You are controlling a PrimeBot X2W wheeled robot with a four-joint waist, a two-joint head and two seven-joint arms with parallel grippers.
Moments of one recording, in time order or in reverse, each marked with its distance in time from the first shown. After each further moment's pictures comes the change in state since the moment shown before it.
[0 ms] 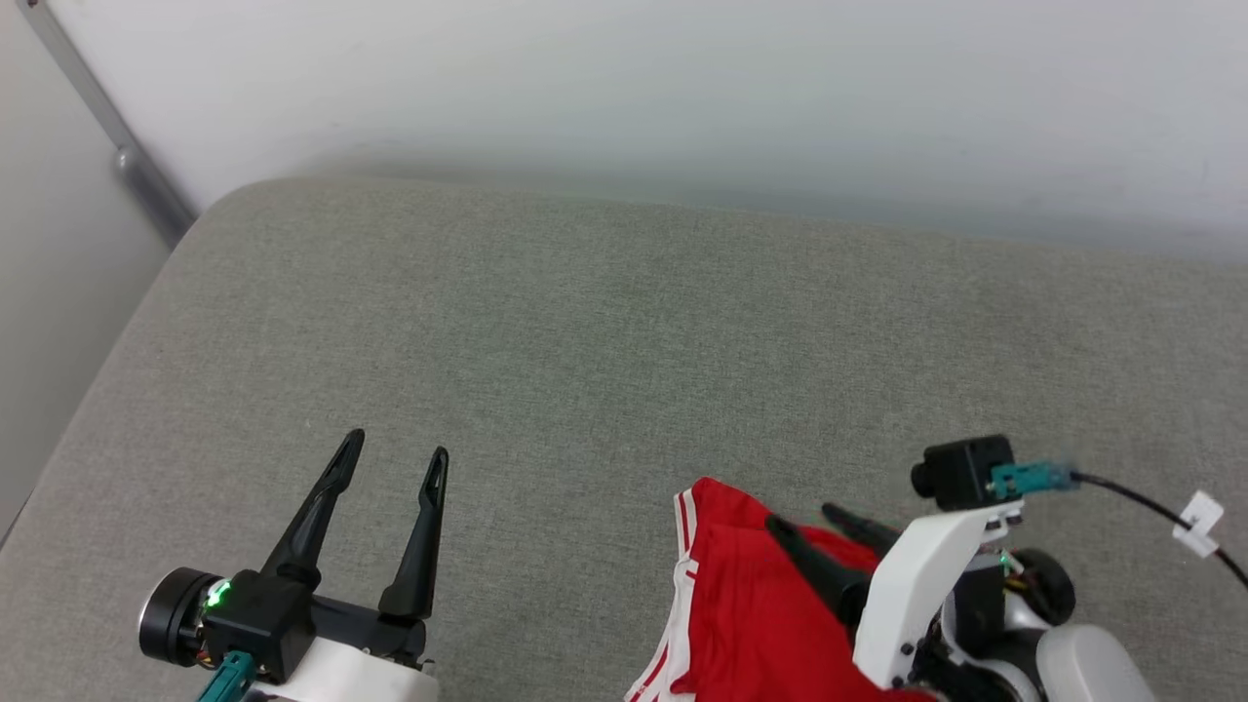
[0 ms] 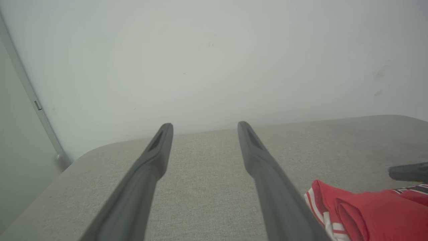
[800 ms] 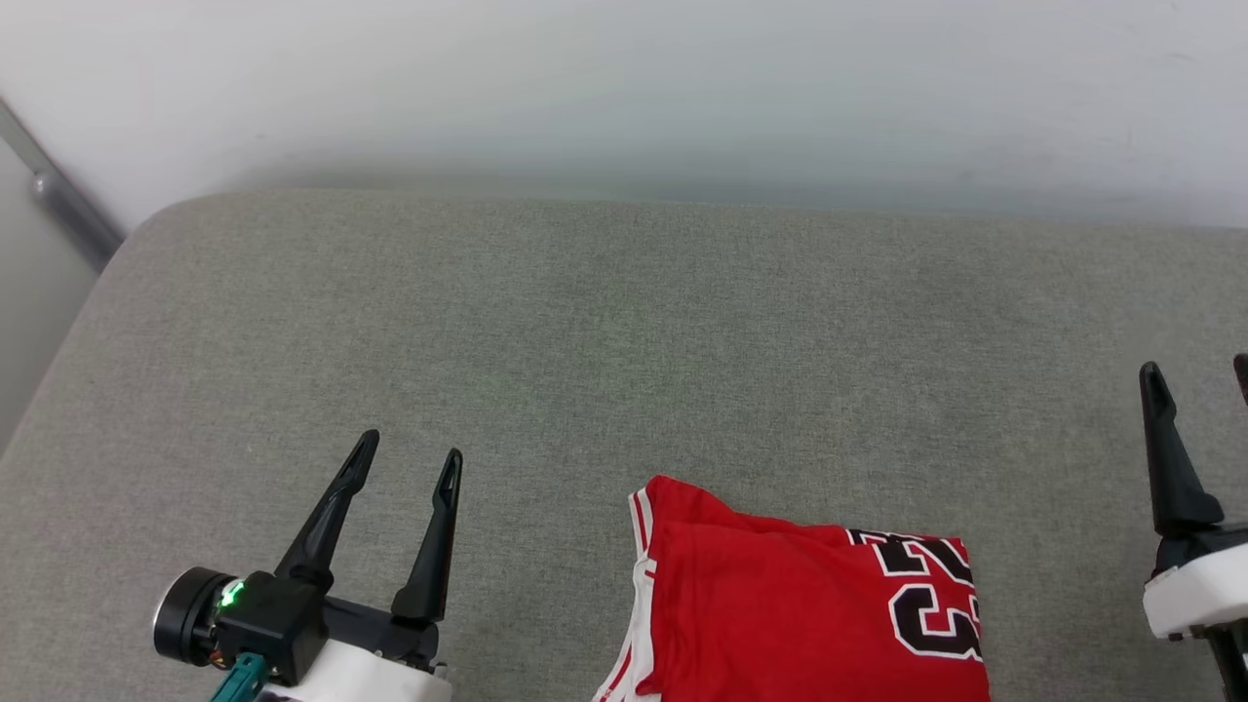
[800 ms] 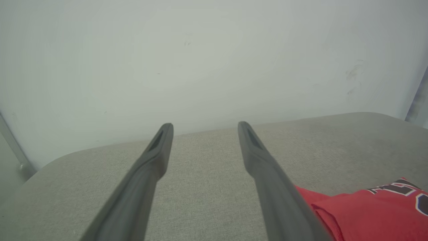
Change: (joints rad) left arm 0.000 -0.009 -0.013 -0.004 0.000 0.000 0.000; right arm 0.059 -0.209 -0.358 -0.180 -0.307 0.000 -0.530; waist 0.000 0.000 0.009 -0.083
